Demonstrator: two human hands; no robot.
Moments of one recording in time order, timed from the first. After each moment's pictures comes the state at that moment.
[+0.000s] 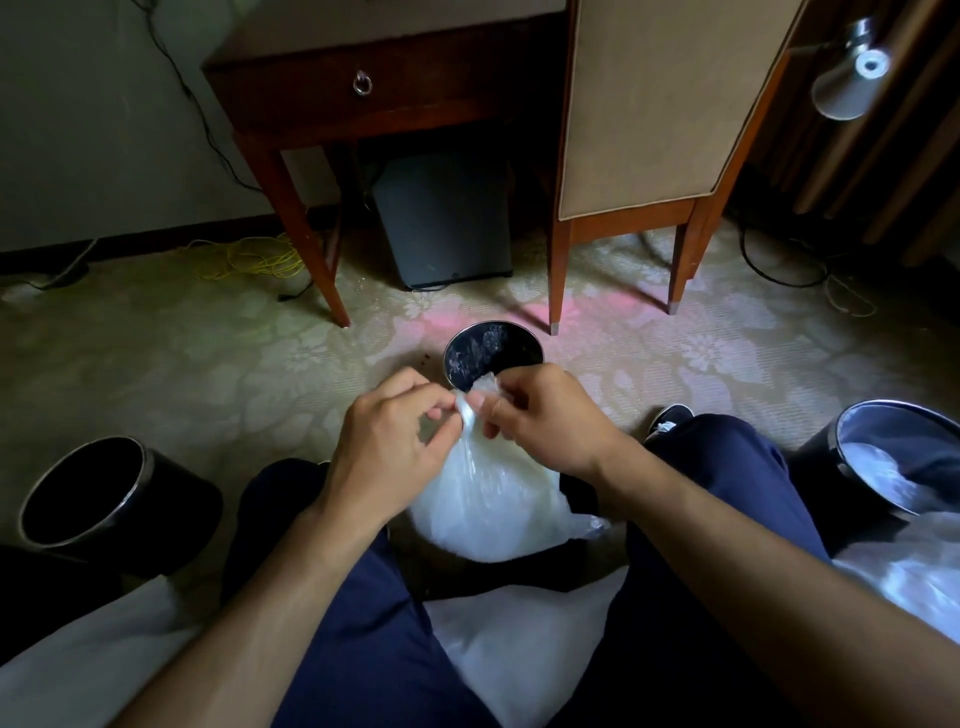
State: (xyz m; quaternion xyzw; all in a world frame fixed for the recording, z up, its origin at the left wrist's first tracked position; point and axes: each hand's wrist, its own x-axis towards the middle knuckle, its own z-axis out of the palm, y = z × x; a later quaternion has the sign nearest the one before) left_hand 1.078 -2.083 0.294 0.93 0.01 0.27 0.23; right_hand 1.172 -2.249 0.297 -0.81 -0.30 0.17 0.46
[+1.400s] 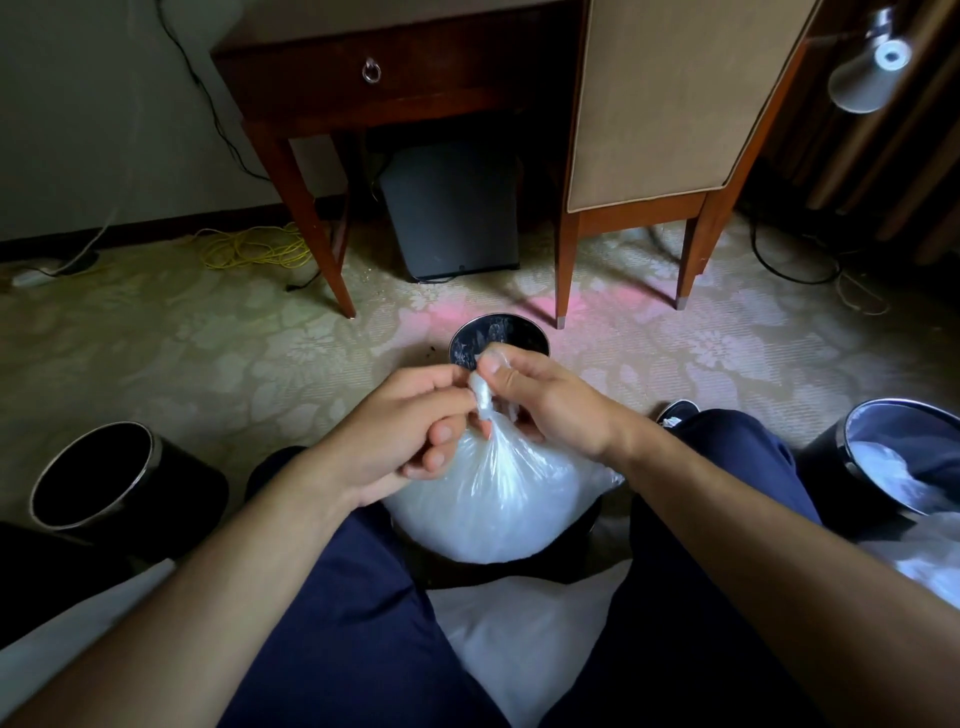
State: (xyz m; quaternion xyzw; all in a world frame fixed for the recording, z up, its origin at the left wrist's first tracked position) left_hand 1.073 -2.101 0.348 0.69 0.14 -0.11 0.70; right_hand 1.170 -2.247 0.307 -0.62 -0.34 0.34 0.63
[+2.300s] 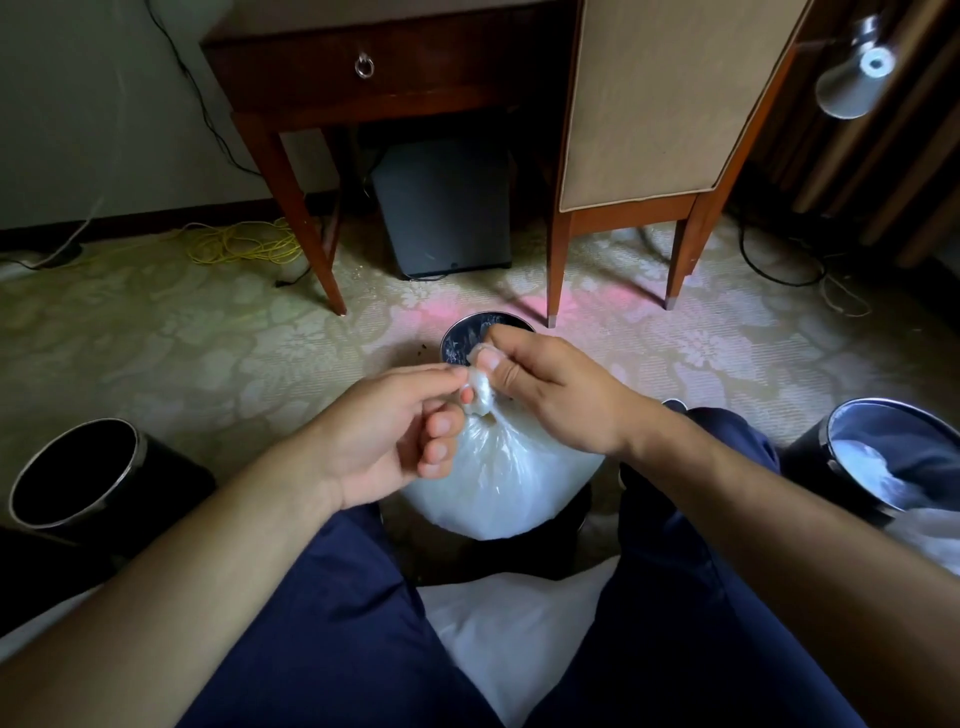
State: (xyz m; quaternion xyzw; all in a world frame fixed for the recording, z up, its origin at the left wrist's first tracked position) left_hand 1.070 -2.106 0.369 0.61 0.21 -0.15 0.75; right_hand 1.179 -2.262 0.325 -0.74 -0.45 0.16 0.47
